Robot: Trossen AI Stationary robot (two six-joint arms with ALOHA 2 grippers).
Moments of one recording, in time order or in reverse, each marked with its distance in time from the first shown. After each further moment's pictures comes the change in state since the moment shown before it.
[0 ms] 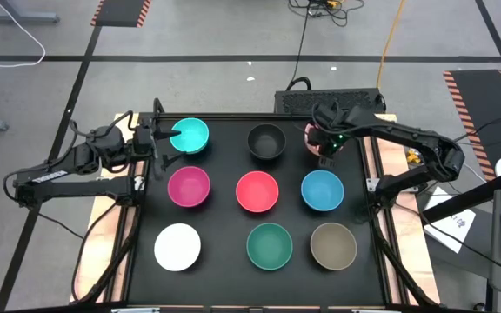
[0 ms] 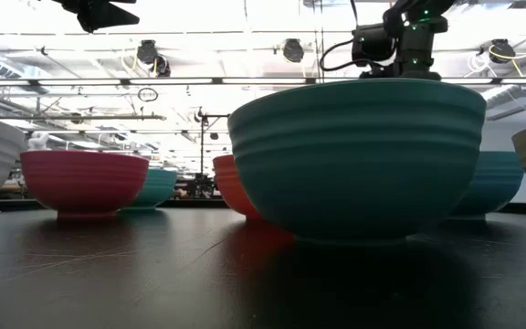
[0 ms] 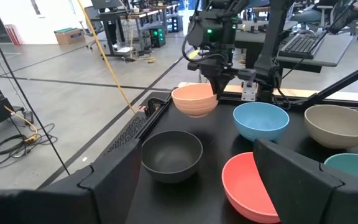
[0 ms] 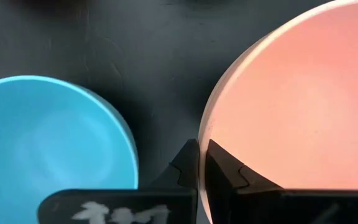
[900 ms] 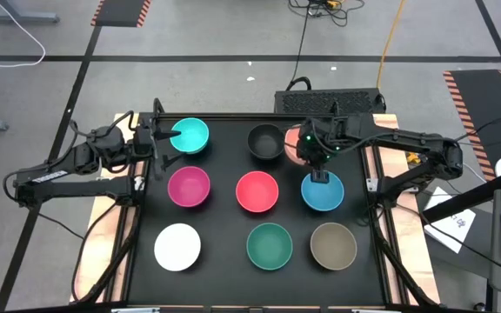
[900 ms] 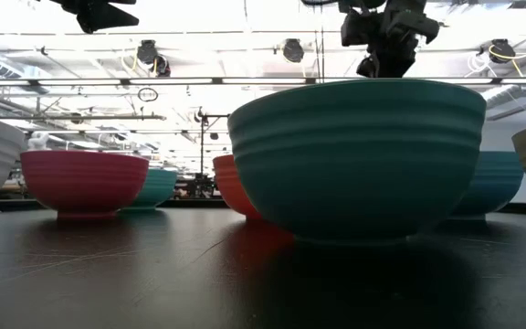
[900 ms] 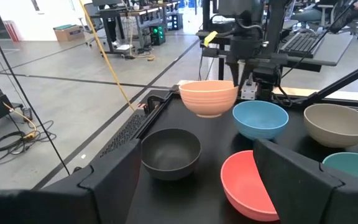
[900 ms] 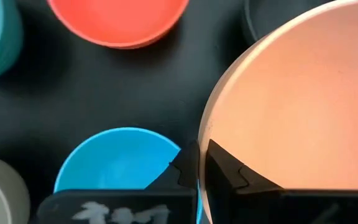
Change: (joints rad) left arm 0.000 0.000 0.000 -0.009 0.000 -0.012; right arm 0.279 -0.001 0.165 -0.003 -0.025 0.050
